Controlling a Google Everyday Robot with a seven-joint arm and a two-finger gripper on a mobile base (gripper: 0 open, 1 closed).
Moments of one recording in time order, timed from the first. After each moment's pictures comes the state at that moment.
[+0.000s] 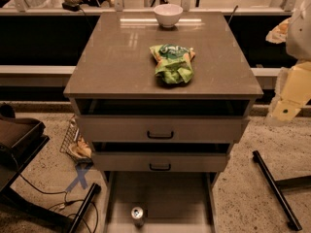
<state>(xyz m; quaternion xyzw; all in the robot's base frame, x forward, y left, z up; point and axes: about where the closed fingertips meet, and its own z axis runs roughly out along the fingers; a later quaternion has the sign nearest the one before) 0.438 -0.215 0.982 -0.60 0.78 -0.04 0.17</state>
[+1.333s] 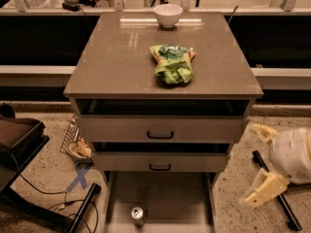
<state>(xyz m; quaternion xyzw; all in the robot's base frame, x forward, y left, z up) 0.385 -0.211 0.789 -0.56 0.76 0.13 0.31</state>
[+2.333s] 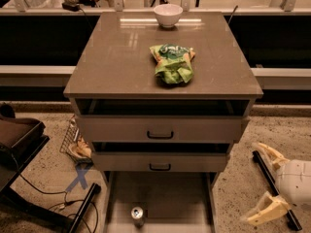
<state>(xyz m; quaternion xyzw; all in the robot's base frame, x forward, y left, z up) 0.365 -0.222 0.741 -0.53 0.73 0.16 0.40</state>
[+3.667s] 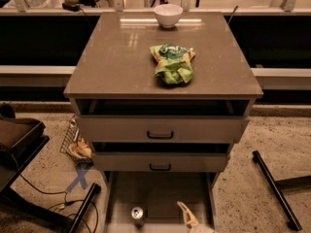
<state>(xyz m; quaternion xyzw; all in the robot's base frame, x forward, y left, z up) 0.320 -0.045 0.482 -0.51 0.69 0.24 0.46</state>
